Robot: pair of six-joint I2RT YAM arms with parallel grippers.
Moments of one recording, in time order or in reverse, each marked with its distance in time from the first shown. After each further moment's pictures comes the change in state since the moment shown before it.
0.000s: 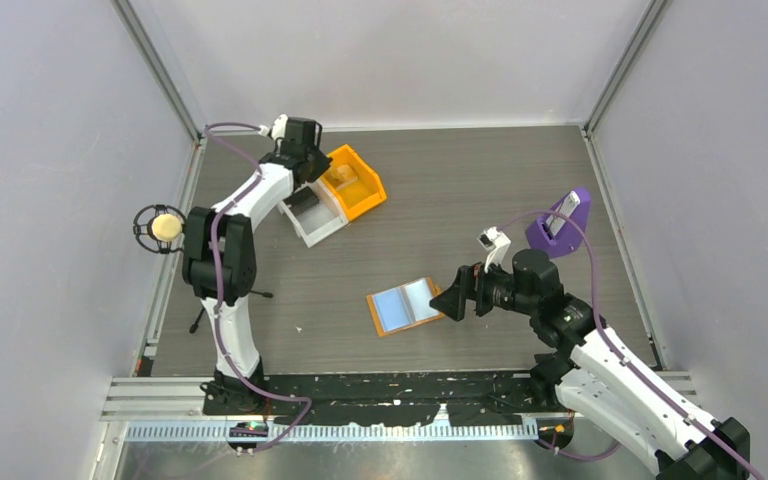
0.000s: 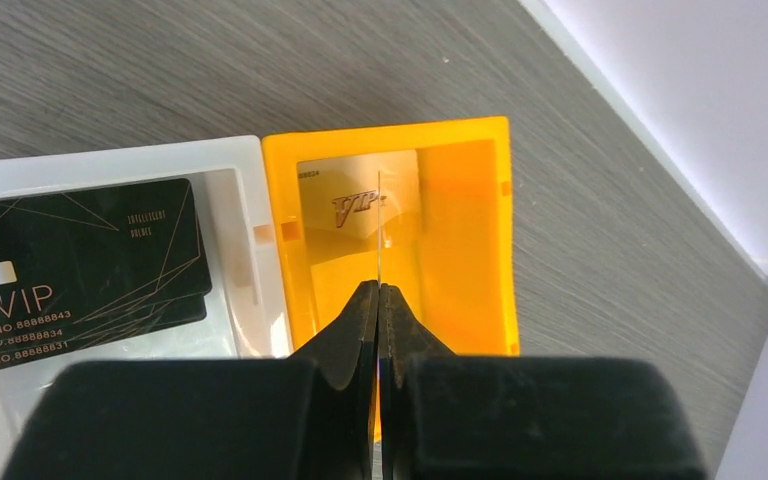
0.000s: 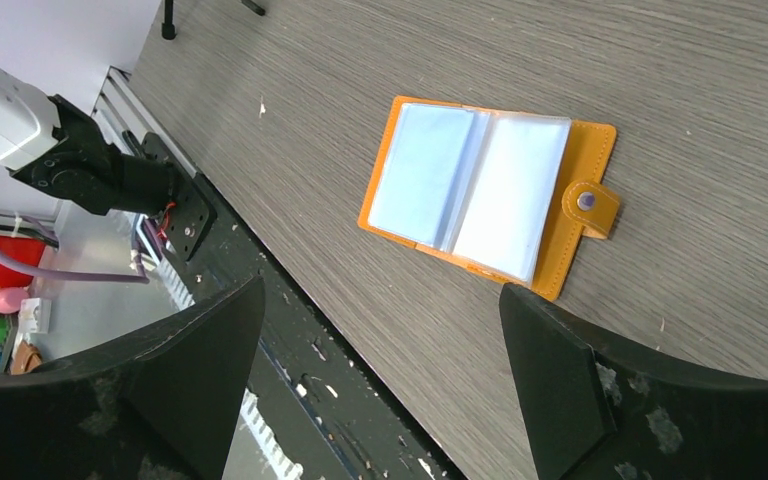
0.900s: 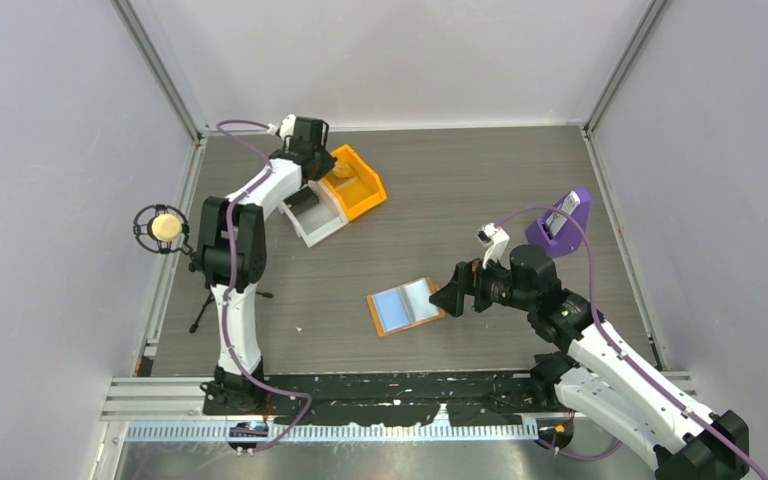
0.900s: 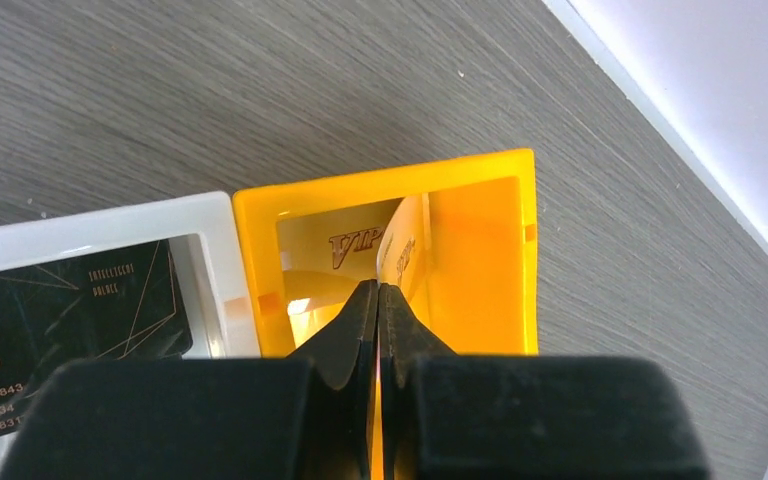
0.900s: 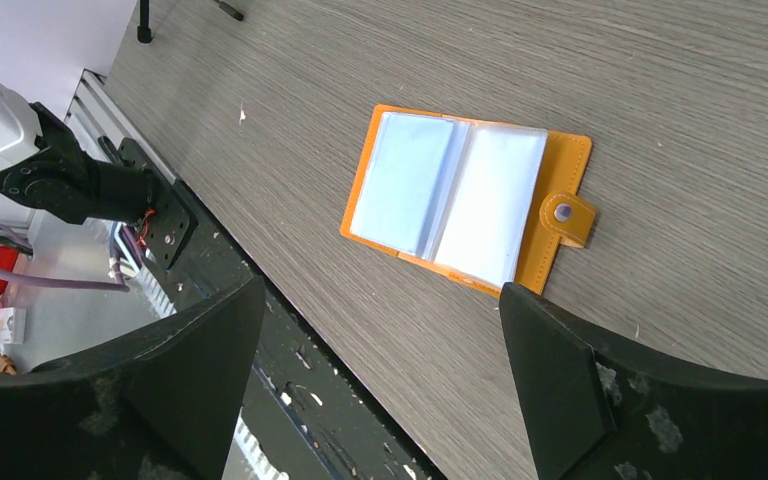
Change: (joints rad) left arm 0.002 0.144 0.097 -0.002 -0.006 0.012; right arm -0.003 0.055 0.028 0.003 0.027 -0.032
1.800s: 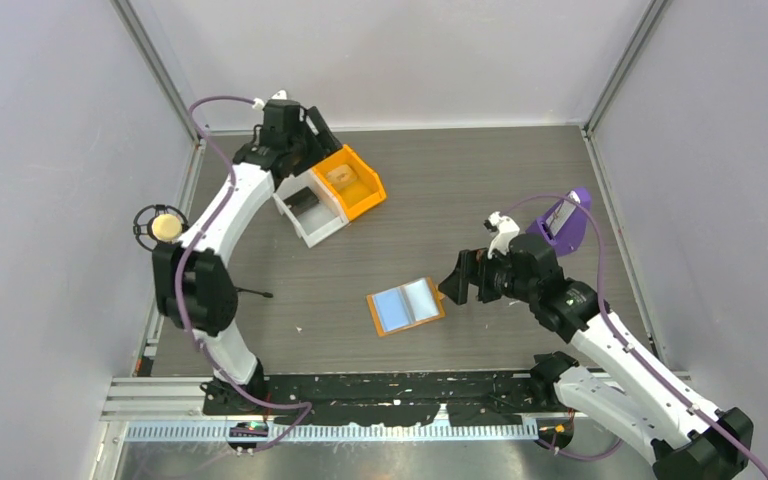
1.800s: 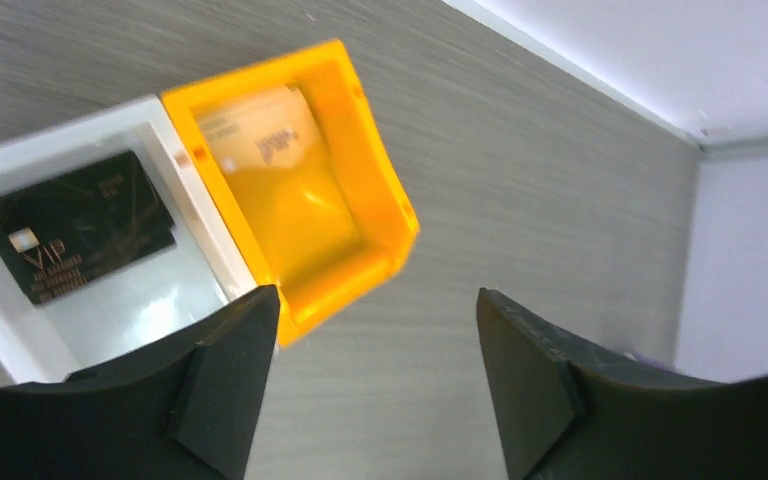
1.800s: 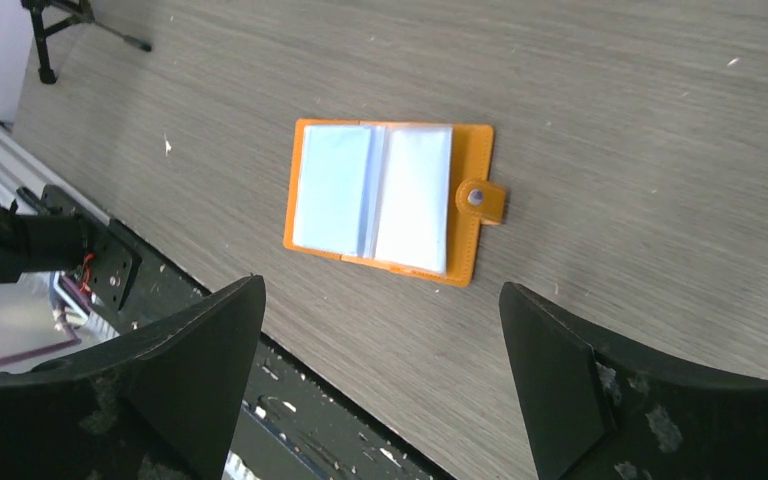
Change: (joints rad) left arm -0.012 -0.315 -0.044 -0.156 0.153 0.158; right arm -0.006 0.043 0.115 -0.176 0.156 -0.004
